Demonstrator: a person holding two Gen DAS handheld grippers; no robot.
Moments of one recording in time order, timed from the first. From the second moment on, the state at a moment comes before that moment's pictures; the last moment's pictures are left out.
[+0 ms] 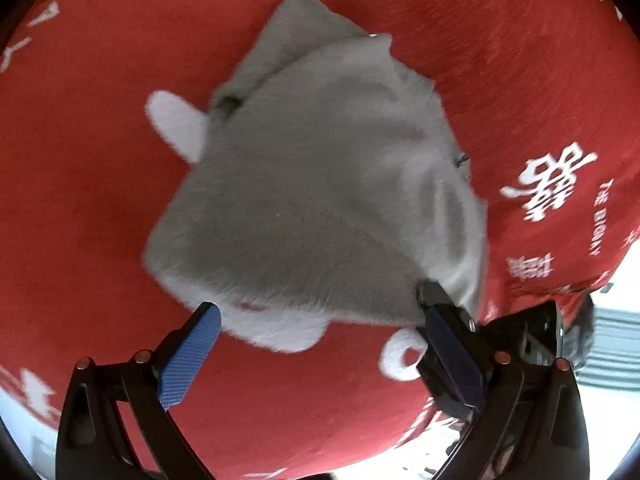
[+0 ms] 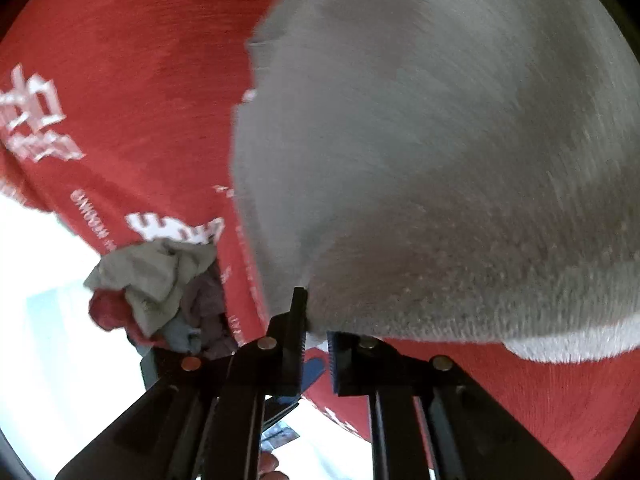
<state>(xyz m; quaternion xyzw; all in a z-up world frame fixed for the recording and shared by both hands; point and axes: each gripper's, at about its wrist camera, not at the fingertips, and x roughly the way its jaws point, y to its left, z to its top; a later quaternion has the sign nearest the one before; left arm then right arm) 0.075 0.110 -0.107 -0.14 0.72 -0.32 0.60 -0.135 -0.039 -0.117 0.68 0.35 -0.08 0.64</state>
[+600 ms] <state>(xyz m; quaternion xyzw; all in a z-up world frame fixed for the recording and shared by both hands) 0.089 0.038 -0.078 0.10 0.60 -0.28 0.74 -0.127 -0.026 -0.097 0.58 0.47 -0.03 0.67</state>
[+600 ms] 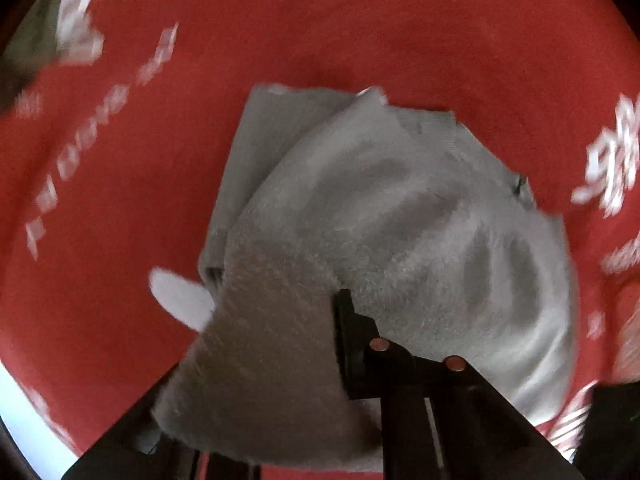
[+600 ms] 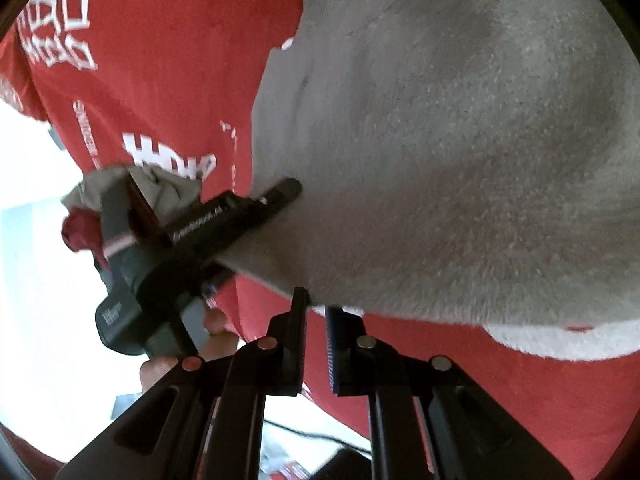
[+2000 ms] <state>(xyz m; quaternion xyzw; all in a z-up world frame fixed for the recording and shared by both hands) 0.041 0.022 -0.075 0.28 0.45 -0.36 0.77 0.181 0.048 -0.145 0.00 0.84 0.05 0.53</state>
